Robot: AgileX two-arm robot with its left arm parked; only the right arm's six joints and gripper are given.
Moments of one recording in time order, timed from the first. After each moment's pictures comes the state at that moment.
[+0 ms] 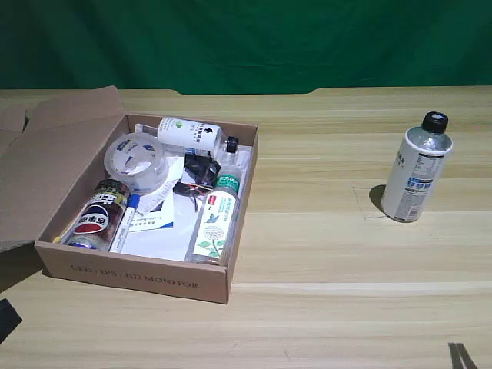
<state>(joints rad) -0.13 0.01 -0.01 -1.74 -0.08 1.70</state>
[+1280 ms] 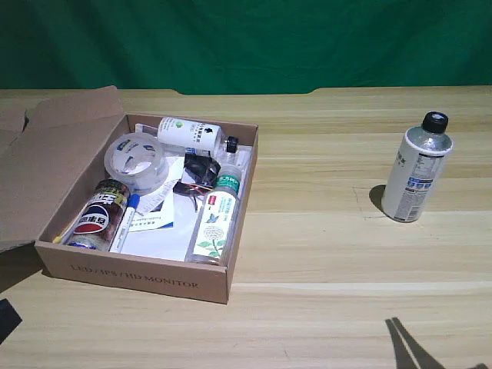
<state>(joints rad) -0.13 0.39 -0.28 -1.76 -0.37 1.70</state>
